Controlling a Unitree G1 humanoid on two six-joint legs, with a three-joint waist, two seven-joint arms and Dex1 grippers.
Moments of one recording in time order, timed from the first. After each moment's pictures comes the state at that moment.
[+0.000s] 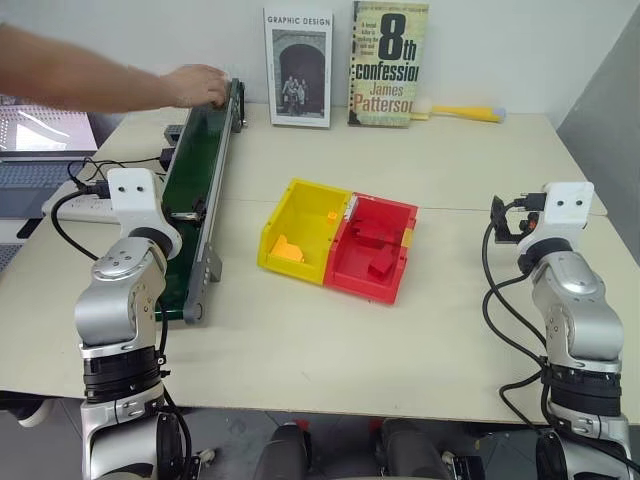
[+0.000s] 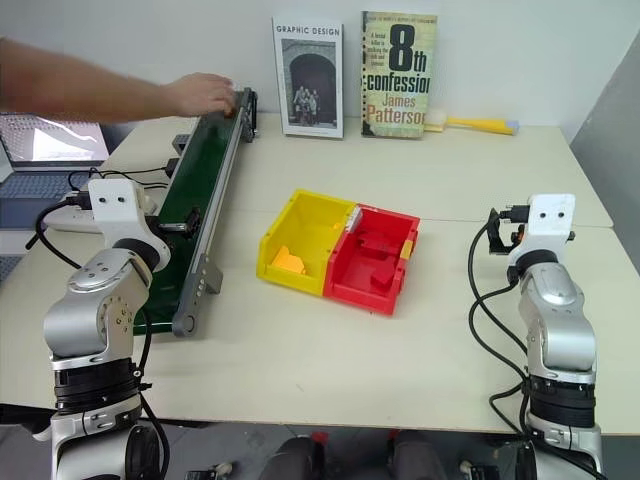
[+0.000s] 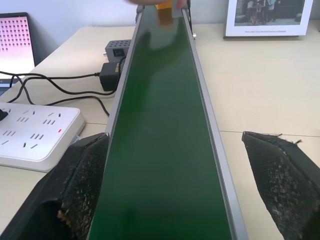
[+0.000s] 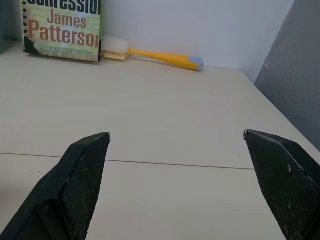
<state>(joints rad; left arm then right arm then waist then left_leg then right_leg) -0.47 0.46 0.34 -0.11 -0.22 0.74 -0.09 -0.38 -0.39 -0.26 -0.17 0.14 0.53 0.05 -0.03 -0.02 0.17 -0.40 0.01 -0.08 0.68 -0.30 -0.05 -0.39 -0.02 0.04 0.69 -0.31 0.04</state>
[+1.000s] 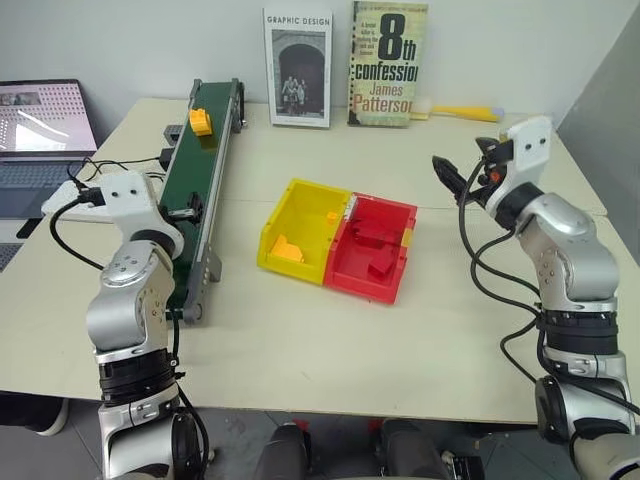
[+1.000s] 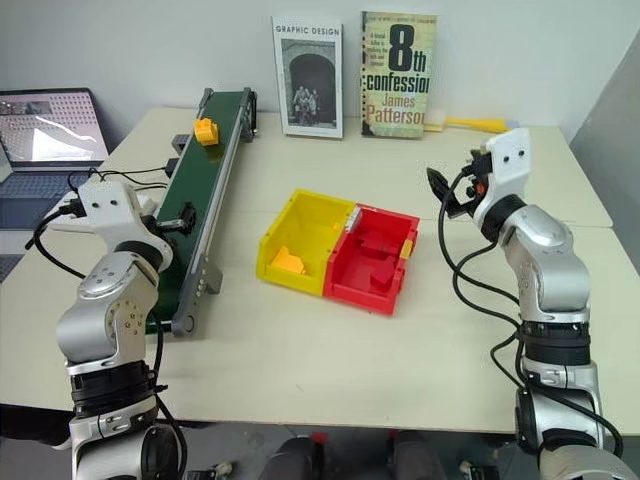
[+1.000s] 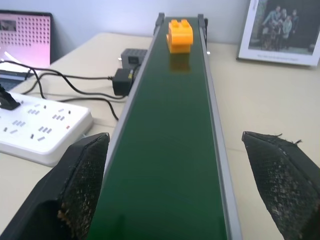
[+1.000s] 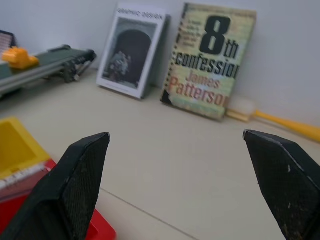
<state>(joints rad) -0.49 0.38 0.39 -0.08 -0.23 0.64 -0.01 -0.71 -0.48 -0.12 -0.03 0.33 0.54 0.55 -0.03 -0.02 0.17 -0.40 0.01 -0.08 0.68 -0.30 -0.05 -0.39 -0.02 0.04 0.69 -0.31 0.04</state>
